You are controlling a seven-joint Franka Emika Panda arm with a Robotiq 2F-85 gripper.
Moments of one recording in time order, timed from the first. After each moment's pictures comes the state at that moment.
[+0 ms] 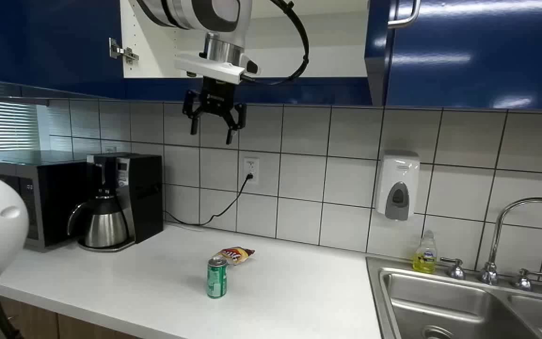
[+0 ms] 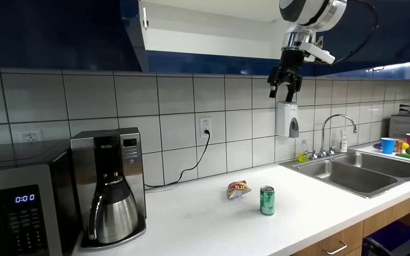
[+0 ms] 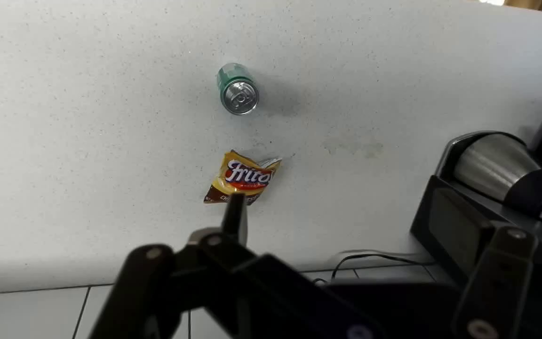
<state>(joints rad) 0.06 -0.37 -0.22 -2.17 0.16 1.91 -0.39</state>
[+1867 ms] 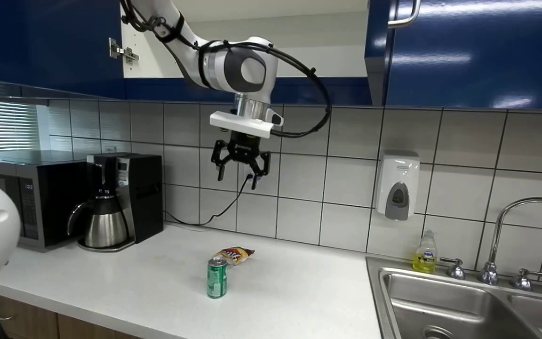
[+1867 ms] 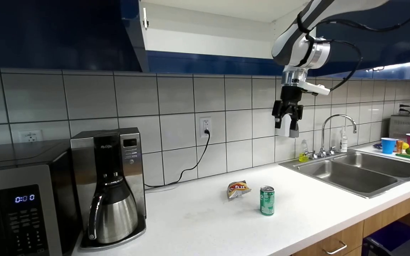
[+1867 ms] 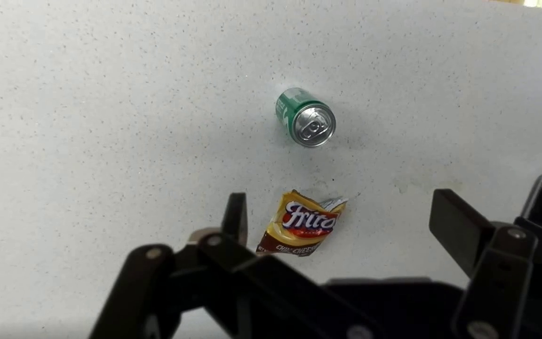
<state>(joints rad) -0.02 -0.10 -0.24 -2.16 0.16 2.05 -0.51</state>
